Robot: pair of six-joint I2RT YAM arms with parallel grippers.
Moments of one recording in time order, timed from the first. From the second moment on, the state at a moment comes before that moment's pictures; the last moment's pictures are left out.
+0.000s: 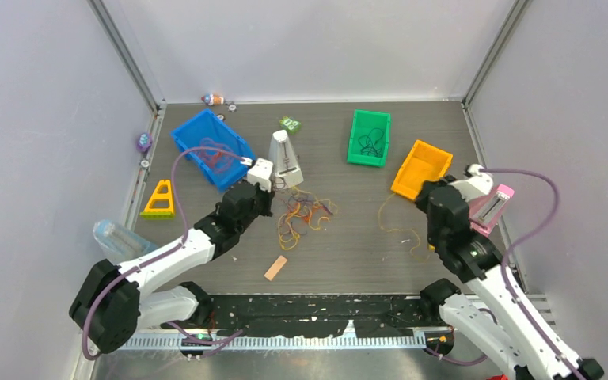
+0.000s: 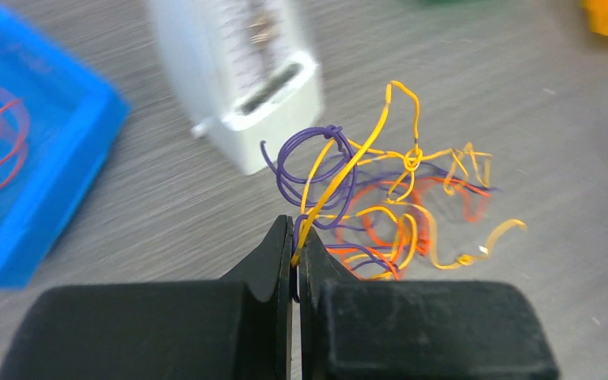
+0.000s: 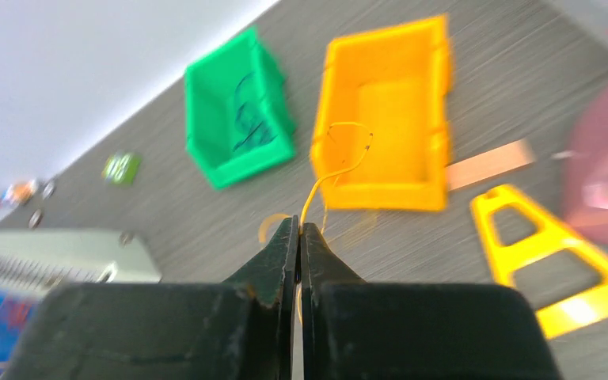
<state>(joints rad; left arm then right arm) -0.68 1.14 0.57 0.22 -0.17 -0.10 0.49 0.66 0.67 -0.38 0.63 0.76</state>
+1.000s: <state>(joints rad) -0.57 1.13 0.53 0.18 -0.08 -0.21 0.45 0.98 1.12 -0.52 0.22 0.48</state>
